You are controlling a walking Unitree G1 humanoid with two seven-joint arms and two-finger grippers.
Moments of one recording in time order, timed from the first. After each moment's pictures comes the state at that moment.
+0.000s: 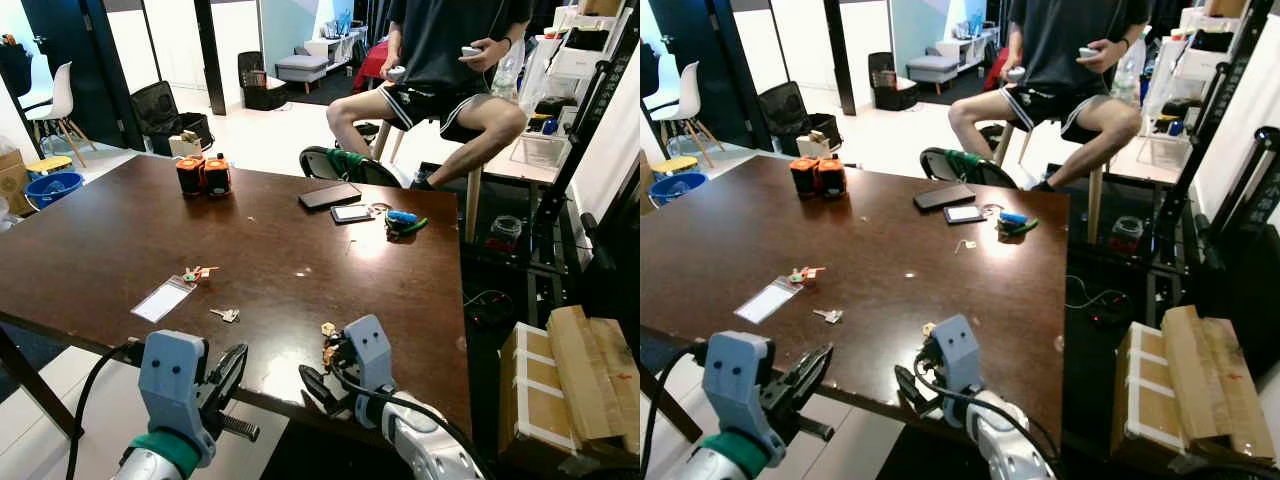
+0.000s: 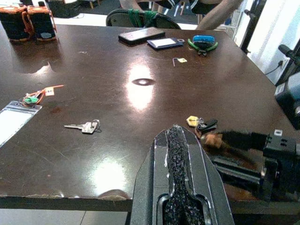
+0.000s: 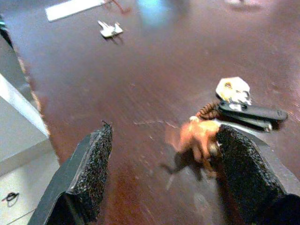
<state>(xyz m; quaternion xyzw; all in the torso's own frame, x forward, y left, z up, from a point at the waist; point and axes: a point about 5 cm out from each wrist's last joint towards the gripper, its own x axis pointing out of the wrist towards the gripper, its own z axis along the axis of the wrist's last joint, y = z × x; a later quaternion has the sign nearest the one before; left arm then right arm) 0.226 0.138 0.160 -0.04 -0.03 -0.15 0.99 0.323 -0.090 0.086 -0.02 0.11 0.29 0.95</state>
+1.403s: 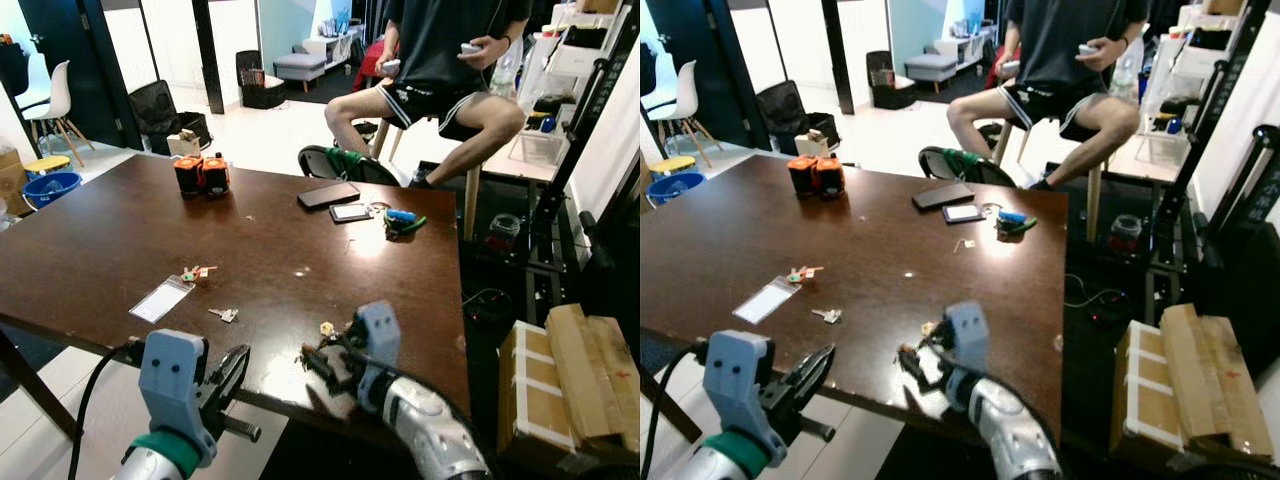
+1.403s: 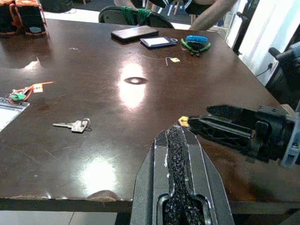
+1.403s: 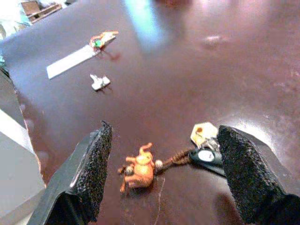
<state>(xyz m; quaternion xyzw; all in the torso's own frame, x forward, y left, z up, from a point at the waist) 0.226 0.136 0.161 -0.06 -0.03 -0.16 0.99 0.346 -0.092 0.114 0.06 0.08 0.29 0.95</state>
